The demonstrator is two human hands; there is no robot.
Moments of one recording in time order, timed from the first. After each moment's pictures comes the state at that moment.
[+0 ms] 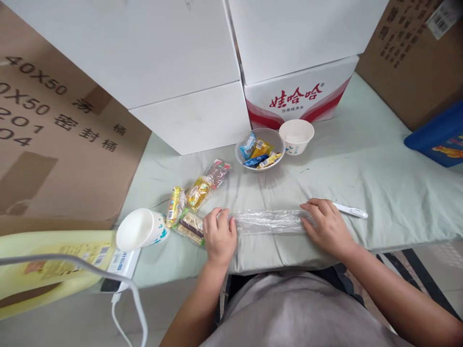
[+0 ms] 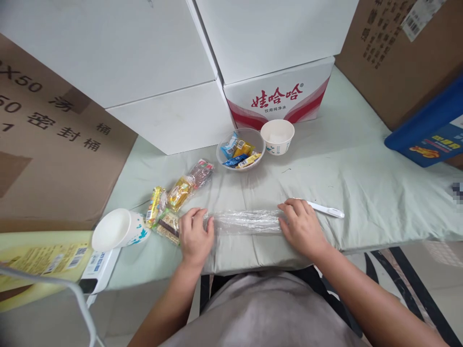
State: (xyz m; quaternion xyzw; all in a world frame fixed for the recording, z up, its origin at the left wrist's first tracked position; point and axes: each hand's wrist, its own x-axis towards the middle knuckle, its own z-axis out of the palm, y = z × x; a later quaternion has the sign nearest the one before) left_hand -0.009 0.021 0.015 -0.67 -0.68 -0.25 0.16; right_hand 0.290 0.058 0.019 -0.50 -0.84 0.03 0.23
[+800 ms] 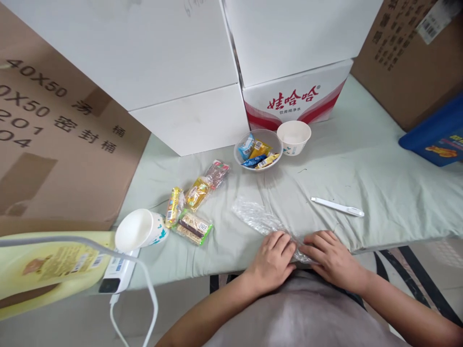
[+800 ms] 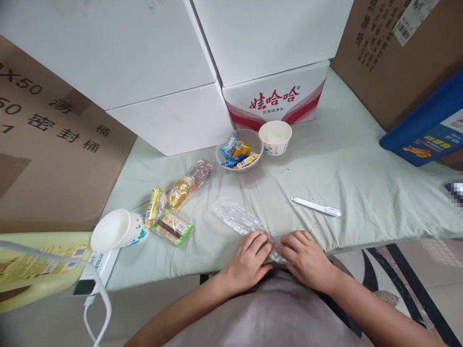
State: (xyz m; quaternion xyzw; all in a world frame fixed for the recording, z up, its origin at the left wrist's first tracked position) left_hand 0.088 -0.016 0.012 -0.87 -0.42 -0.15 -0.22; right_hand 0.315 0.002 0.014 -0.34 -0.91 0.14 0.17
